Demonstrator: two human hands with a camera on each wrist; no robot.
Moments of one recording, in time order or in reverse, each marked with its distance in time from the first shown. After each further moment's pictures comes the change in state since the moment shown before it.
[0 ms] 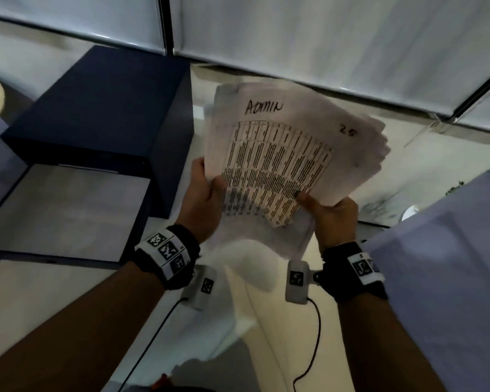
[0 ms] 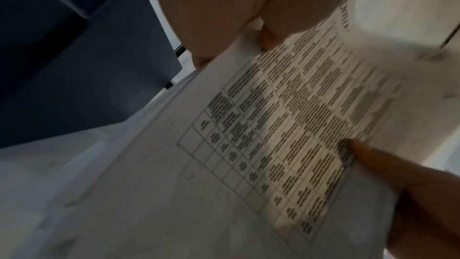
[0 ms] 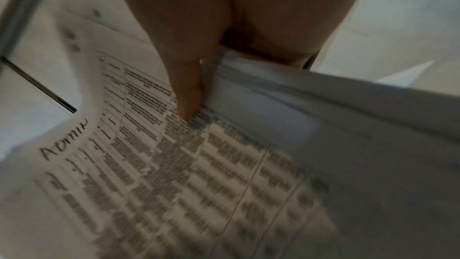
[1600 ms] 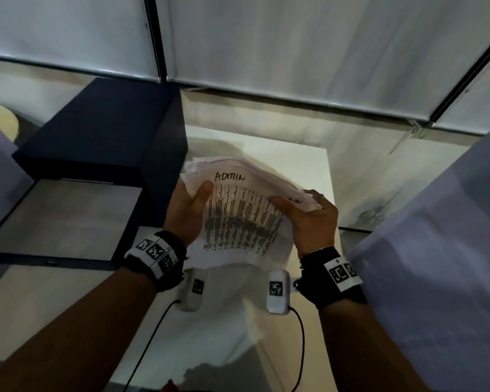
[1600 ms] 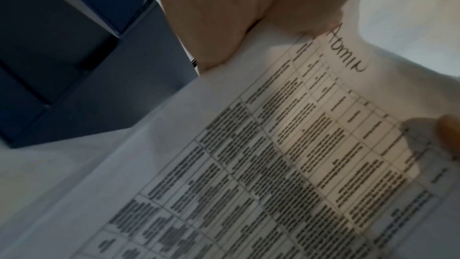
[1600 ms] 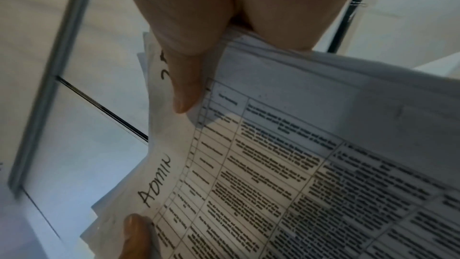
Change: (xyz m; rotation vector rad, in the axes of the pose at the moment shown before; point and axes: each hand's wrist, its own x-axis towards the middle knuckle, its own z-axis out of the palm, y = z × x) left_hand -0.021 0.017 0.009 0.062 0.039 0.076; right_hand -0.040 -0.036 -0.016 0.142 -0.044 -0.135
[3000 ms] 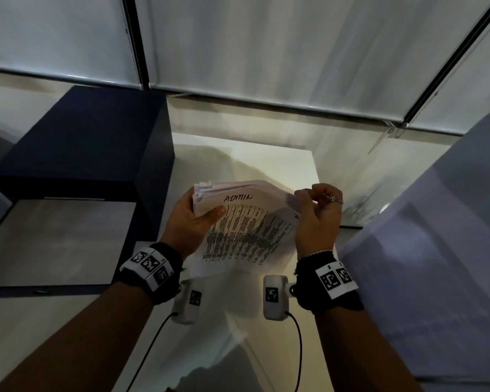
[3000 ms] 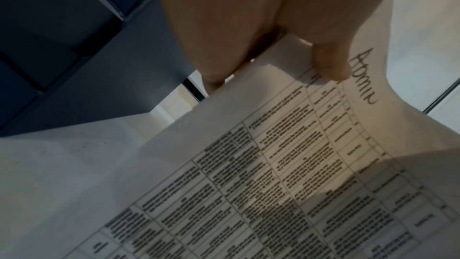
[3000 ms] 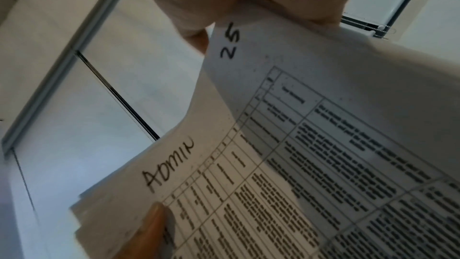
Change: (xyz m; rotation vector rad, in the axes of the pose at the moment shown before) left_hand 0.008 -0.007 -0.016 -0.111 -0.190 -0.086; right_hand 0.000 -0.009 0.030 -0.042 0.342 -0.072
